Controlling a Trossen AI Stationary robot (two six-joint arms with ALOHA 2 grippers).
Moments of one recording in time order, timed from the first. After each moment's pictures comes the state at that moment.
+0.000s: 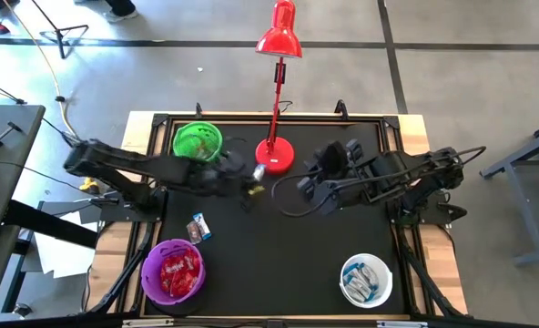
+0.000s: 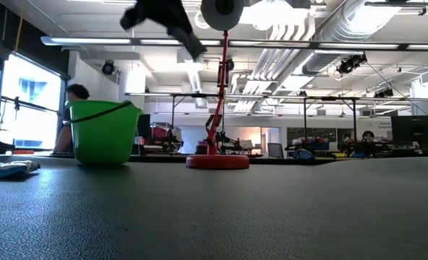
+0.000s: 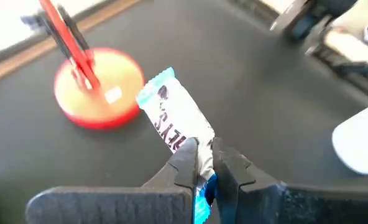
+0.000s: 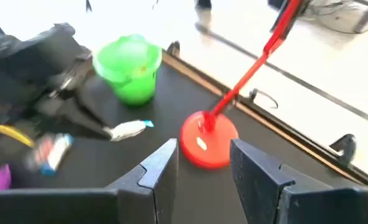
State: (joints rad) left arm -0.19 1.44 1.31 -0.70 -0.49 -0.76; right arm 0.35 1.71 2.13 -1.47 0.88 0.95
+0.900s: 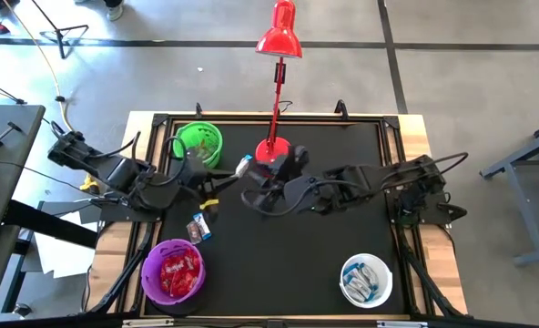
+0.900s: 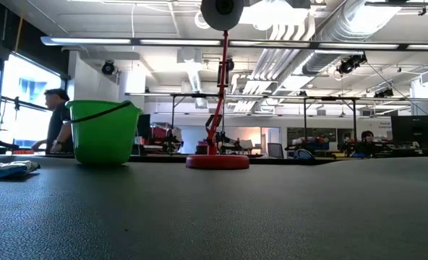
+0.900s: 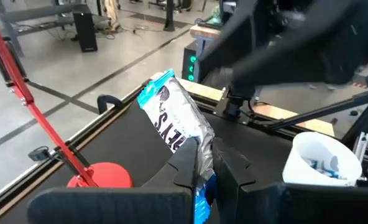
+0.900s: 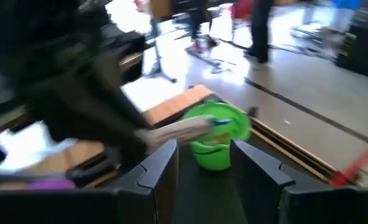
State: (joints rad) left arm -0.46 1.17 1.31 -0.53 -0.82 -0.40; right arm 0.32 1.85 2.13 -0.74 0.82 0.48
